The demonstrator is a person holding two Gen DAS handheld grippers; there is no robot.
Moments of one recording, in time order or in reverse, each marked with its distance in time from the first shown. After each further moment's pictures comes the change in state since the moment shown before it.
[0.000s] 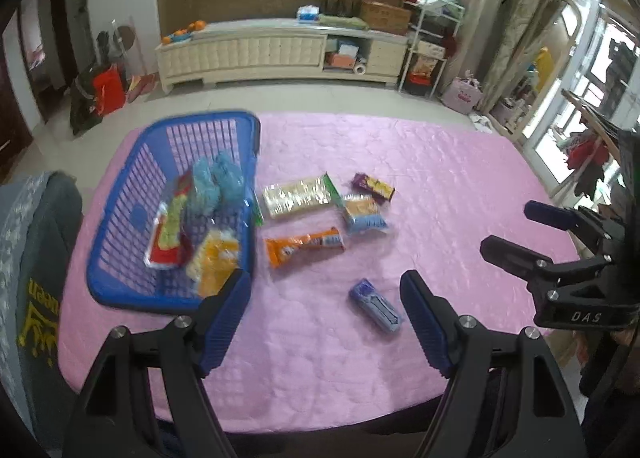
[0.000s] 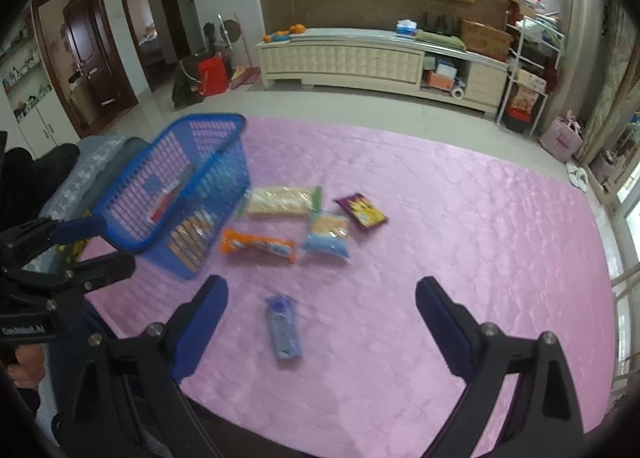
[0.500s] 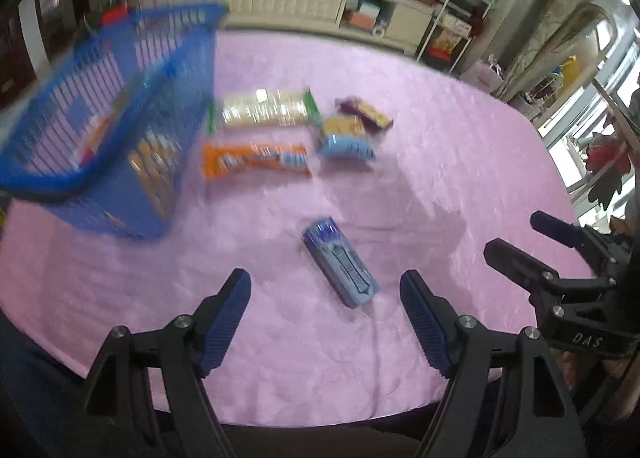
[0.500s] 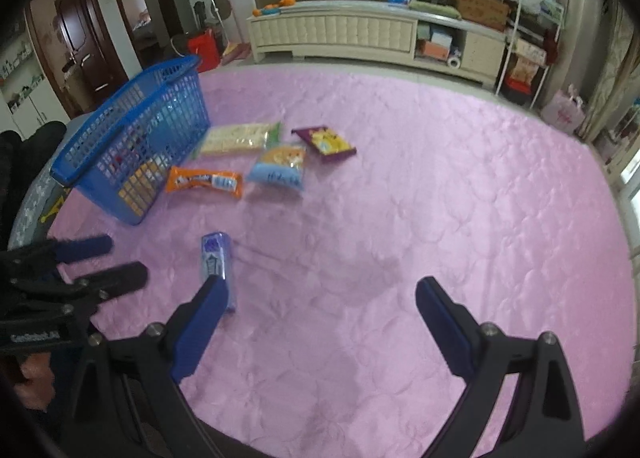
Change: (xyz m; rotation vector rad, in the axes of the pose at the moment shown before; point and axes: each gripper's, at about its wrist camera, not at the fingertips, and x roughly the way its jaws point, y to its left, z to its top) left arm 0.100 -0.035 -0.050 -0.150 0.147 -0.022; right arm 0.056 -0.052 -0.059 0.019 0.077 0.020
